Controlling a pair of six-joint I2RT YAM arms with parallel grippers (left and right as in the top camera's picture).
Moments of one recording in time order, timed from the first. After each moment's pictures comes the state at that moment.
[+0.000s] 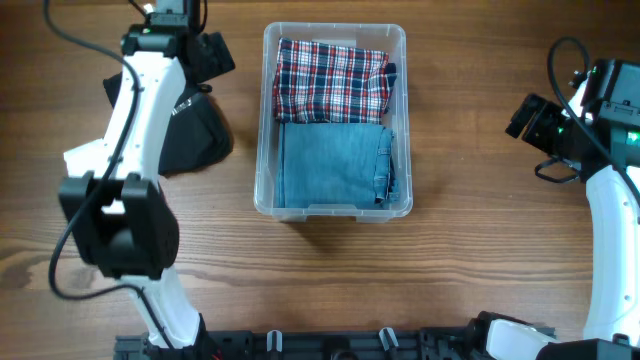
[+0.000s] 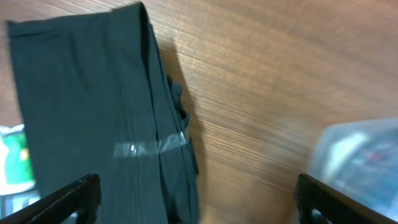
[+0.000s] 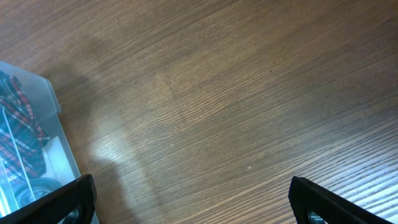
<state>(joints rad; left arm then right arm) -0.08 2.02 1.81 -0.90 -0.20 -0.43 -0.25 1.37 1.30 -0.96 0.00 0.26</state>
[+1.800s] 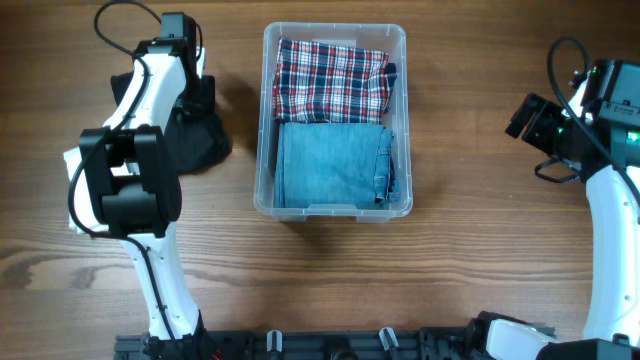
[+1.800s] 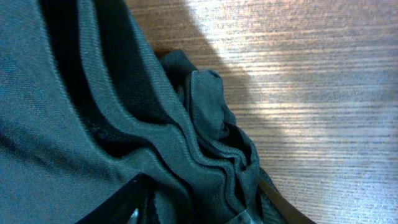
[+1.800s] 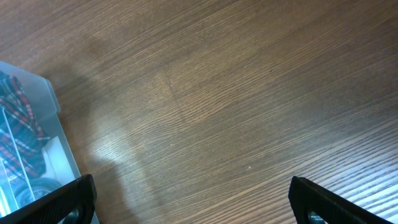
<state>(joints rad) 0.01 2.28 1.81 -0.89 -0.14 0.02 -0.25 1.37 1.30 -0.96 0.00 0.26</state>
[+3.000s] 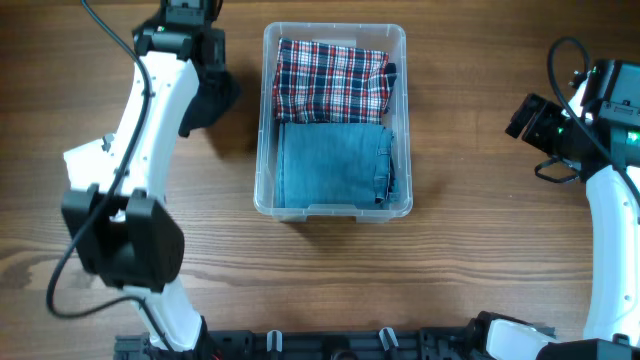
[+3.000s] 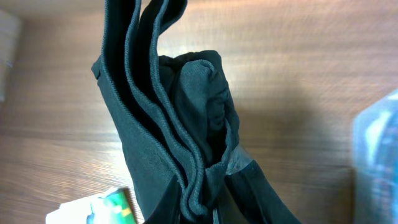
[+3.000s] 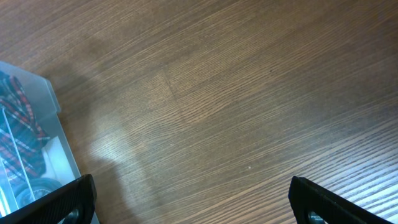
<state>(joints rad) -0.16 1.93 1.84 -0.86 -0.41 -0.06 -0.25 1.37 1.30 -0.96 0.00 0.26</state>
